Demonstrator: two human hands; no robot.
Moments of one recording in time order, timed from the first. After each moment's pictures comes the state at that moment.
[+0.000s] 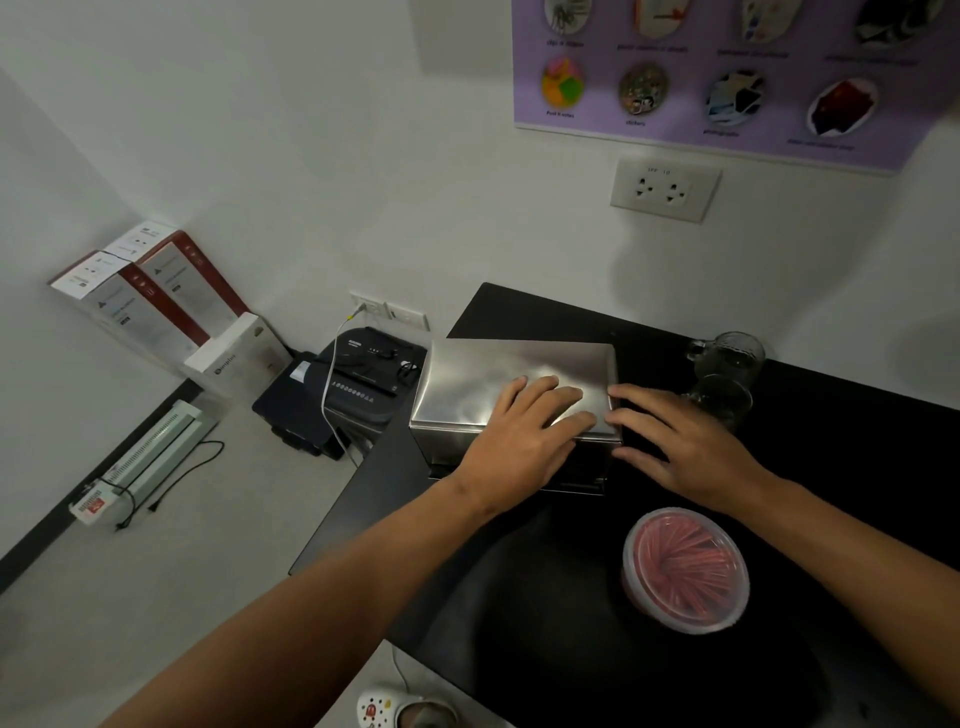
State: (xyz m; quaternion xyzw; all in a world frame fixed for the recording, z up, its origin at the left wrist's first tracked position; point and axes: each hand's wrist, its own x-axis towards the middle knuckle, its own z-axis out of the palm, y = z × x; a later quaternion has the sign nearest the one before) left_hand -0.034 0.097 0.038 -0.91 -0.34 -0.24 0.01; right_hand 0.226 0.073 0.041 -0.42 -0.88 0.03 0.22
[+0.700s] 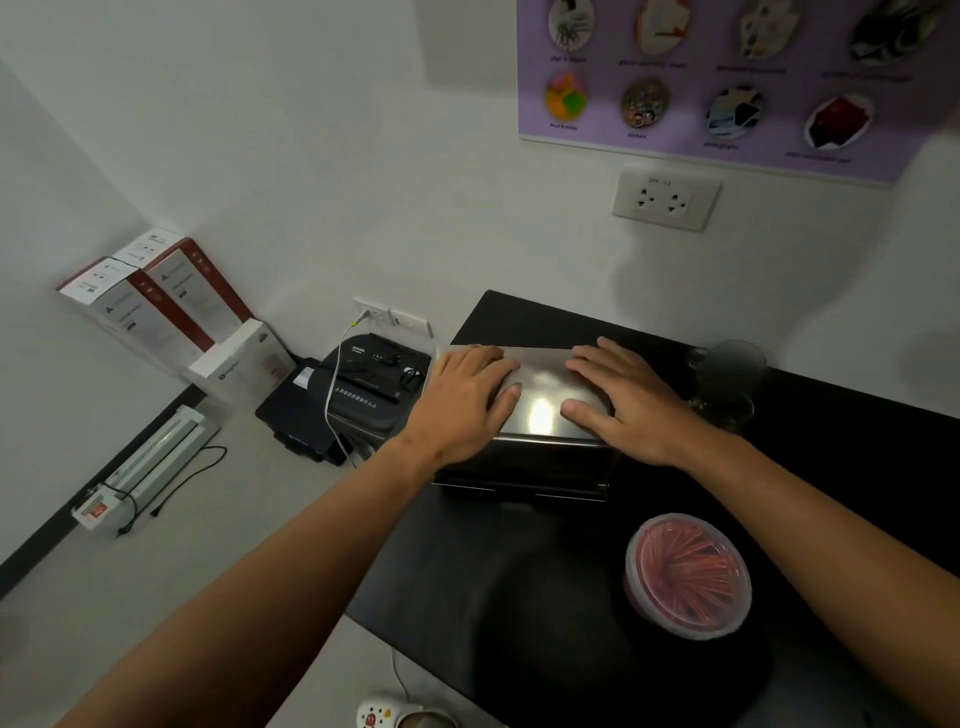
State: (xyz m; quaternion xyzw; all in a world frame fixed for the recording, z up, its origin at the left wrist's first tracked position) left_hand -0.087 0.146 0.062 -0.86 -0.46 -0.22 -0.03; right_hand 0.176 0.121 0.065 -0.55 -0.80 0.19 0.18
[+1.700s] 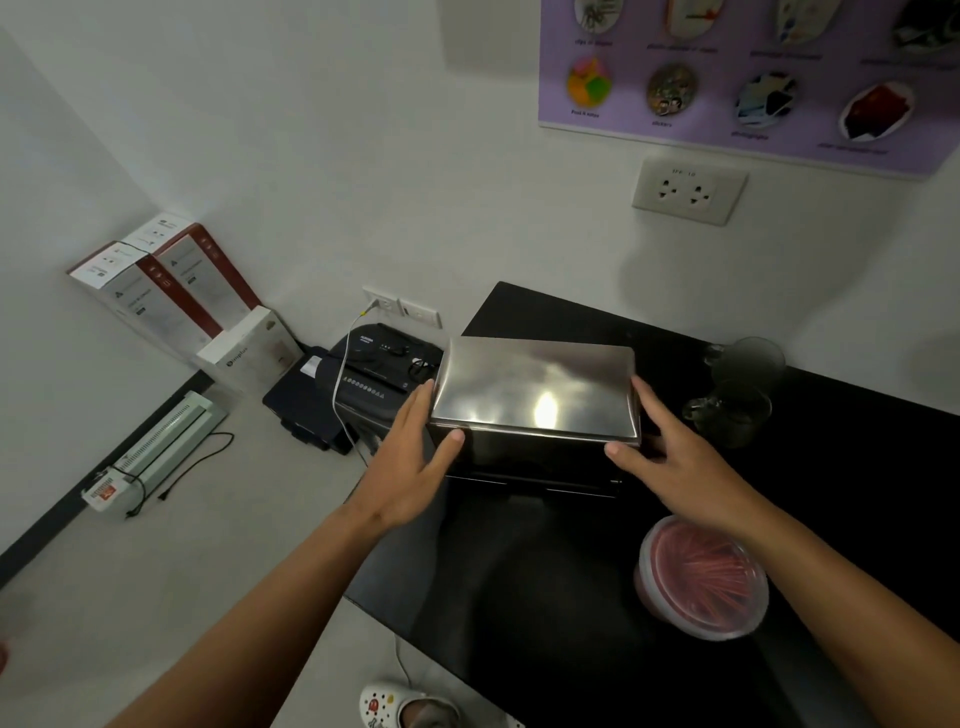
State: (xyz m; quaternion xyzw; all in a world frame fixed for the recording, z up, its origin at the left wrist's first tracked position) left_hand -0.162 0.084 0.028 -0.69 -0.59 -0.25 -0.33; right_hand 0.188 0.058 0.045 -0.60 -0.60 0.46 0.27
